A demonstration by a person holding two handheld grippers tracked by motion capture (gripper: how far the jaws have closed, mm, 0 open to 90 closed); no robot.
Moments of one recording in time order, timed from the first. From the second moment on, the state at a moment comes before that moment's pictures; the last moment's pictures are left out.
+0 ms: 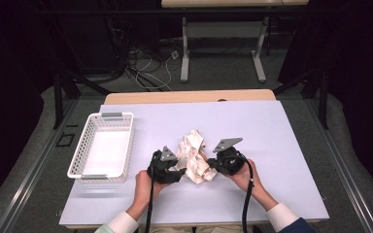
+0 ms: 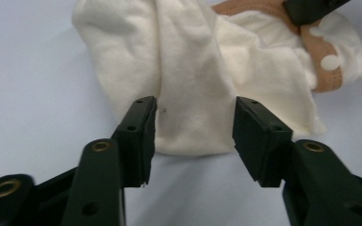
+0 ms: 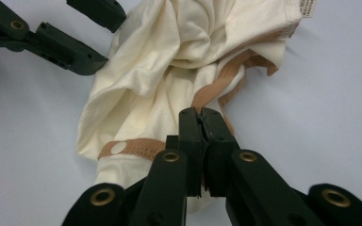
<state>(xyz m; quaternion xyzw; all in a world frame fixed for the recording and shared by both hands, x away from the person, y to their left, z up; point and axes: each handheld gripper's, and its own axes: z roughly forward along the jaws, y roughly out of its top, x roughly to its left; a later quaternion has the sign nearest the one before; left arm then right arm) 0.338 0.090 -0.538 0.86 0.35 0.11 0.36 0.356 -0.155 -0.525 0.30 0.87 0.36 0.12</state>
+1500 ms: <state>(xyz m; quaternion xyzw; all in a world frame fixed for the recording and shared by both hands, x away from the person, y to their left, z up) 0.355 0.119 -0.542 0.86 0.38 0.14 0.32 0.352 -0.158 -0.528 0.30 0.88 0.35 0.10</state>
